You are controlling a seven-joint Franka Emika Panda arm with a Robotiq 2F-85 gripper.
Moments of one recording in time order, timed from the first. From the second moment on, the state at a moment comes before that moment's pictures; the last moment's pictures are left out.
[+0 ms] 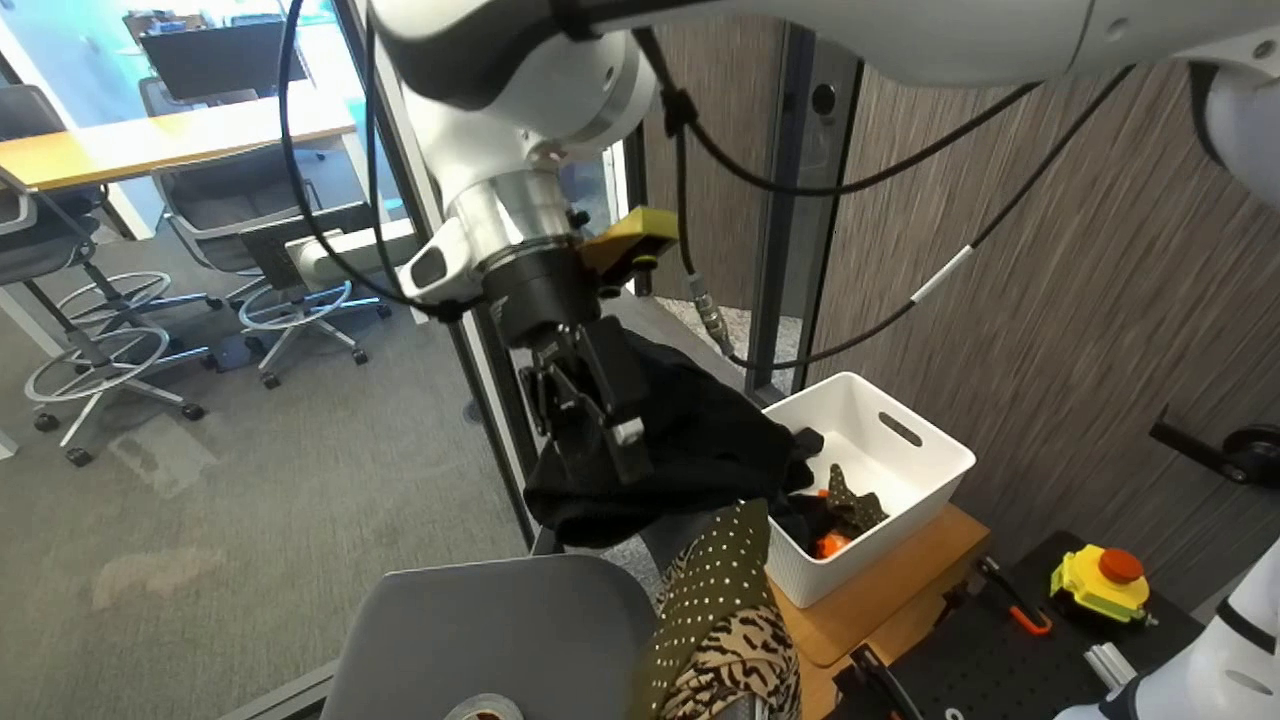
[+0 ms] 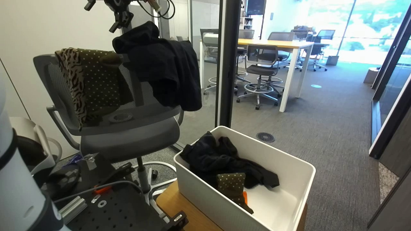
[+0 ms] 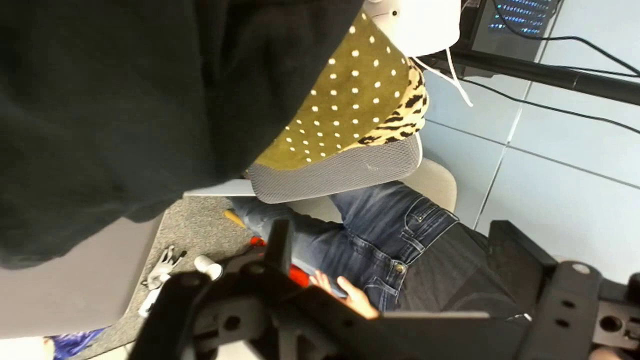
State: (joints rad) arm 0.32 0.26 0.34 -1.51 0.41 1.19 -1.05
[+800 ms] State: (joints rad) arm 0.14 -0.35 0.10 -1.79 0.41 1.20 -1.02
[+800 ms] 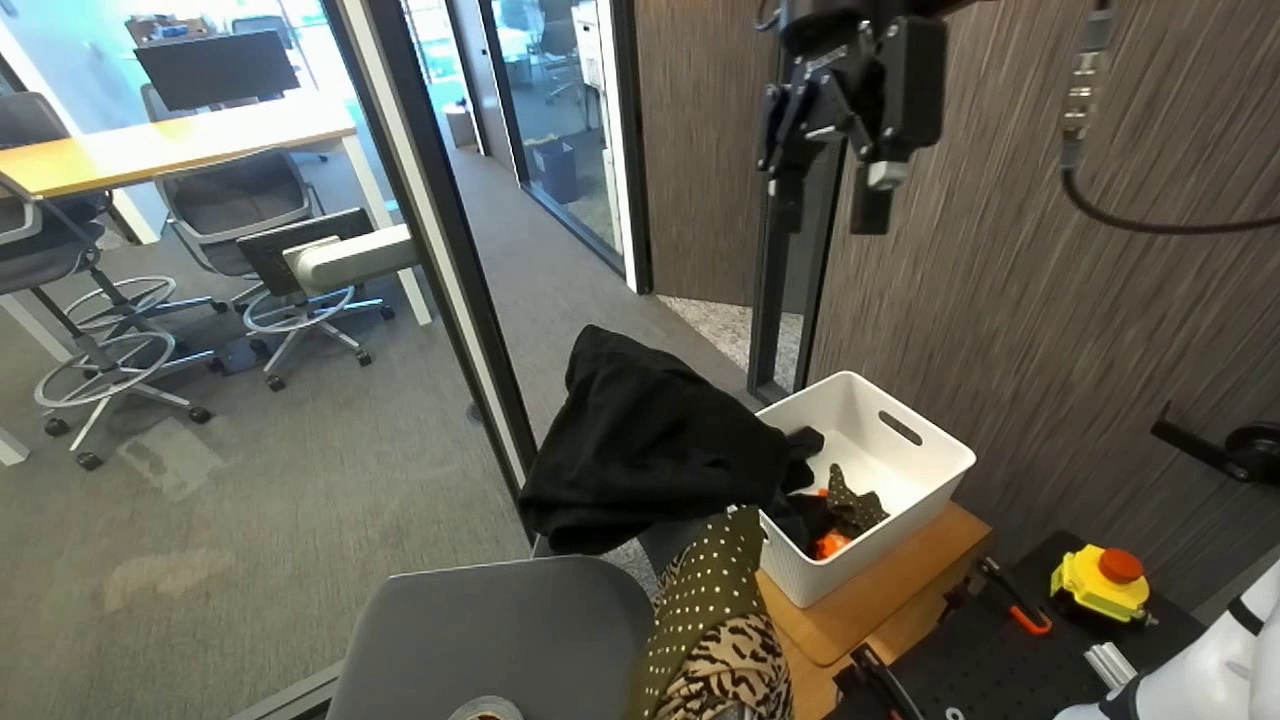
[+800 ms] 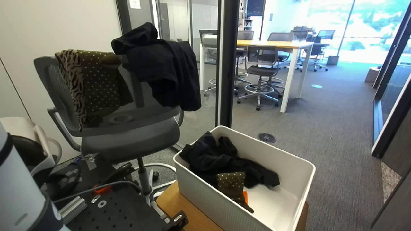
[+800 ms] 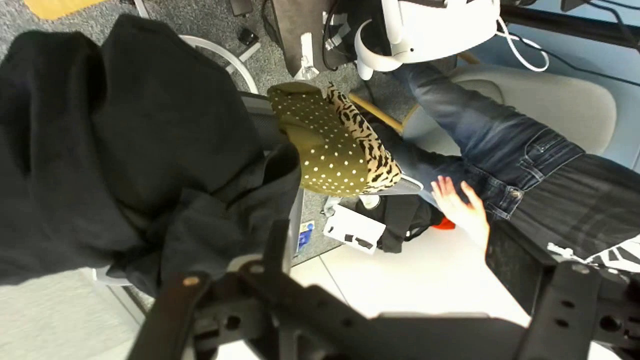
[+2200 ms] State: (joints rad) arm 0.04 -1.09 0.00 -2.58 0.19 1.52 -0.37
